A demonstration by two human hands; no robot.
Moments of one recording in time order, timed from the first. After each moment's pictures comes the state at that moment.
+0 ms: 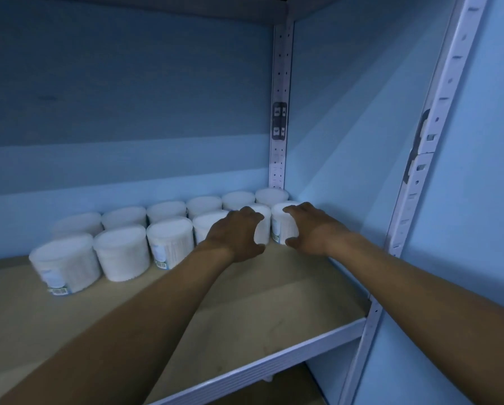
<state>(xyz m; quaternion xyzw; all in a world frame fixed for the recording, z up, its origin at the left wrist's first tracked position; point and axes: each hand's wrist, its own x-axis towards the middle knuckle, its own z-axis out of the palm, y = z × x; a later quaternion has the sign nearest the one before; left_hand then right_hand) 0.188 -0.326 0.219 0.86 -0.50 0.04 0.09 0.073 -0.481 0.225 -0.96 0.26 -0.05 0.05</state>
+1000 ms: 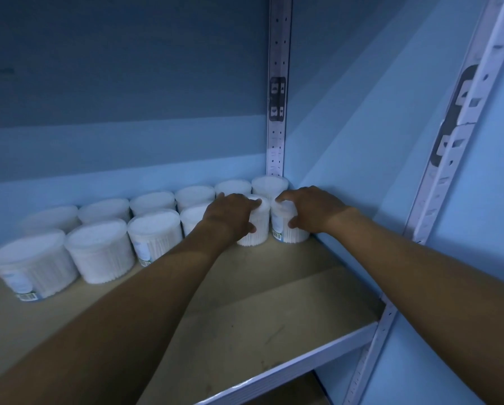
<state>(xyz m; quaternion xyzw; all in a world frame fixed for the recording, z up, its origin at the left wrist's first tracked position) 0.227 -0.368 0.212 0.87 -0.49 0.05 0.02 0.105 -0.518 0.223 -0.97 0.23 -0.04 0.03</state>
